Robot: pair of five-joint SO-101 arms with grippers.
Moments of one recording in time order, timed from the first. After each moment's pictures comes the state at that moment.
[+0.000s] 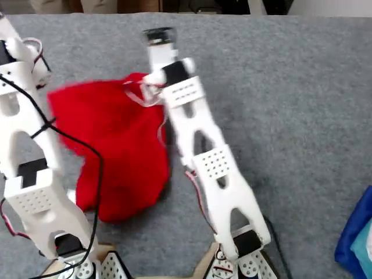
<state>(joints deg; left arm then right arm) -20.1 22.4 -53.6 100.2 4.4 -26.3 70.9 -92.5 100.6 -18.7</state>
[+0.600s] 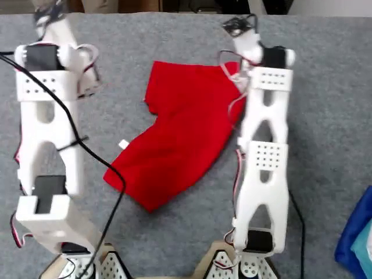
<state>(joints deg) -7.7 9.8 -31.6 100.2 7.3 2.6 68.4 -92.4 101.3 28.0</state>
